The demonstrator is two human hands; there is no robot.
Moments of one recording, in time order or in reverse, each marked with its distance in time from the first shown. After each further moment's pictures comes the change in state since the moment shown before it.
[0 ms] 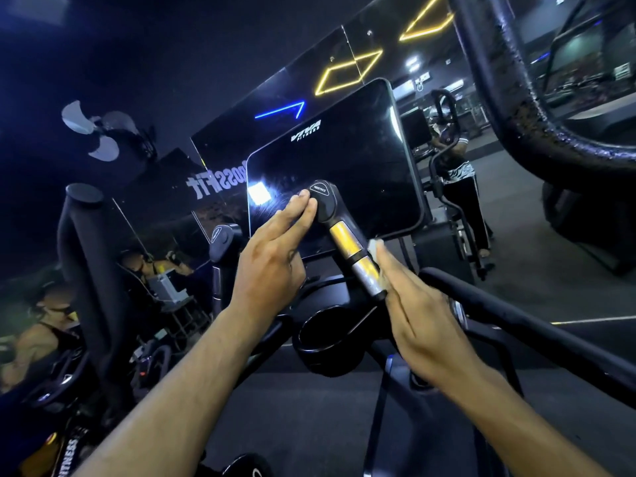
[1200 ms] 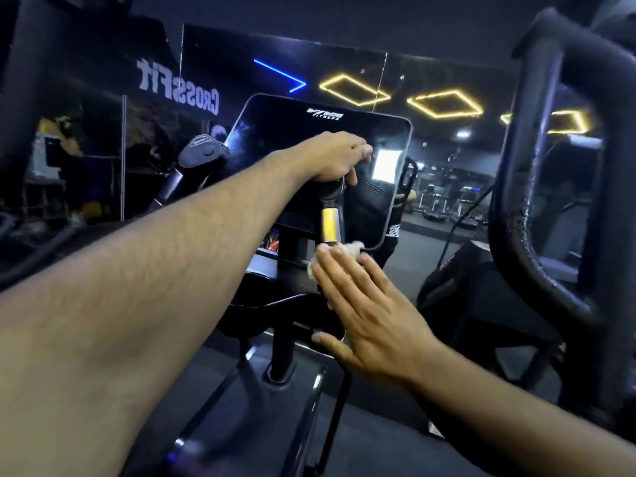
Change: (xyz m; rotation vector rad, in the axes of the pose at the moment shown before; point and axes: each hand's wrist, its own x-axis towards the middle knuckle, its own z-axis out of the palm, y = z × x) left_hand 0.138 -0.008 0.042 -0.483 -0.445 -0.535; right_hand 0.024 -0.015 -0.064 -1.241 -0.571 -0.736
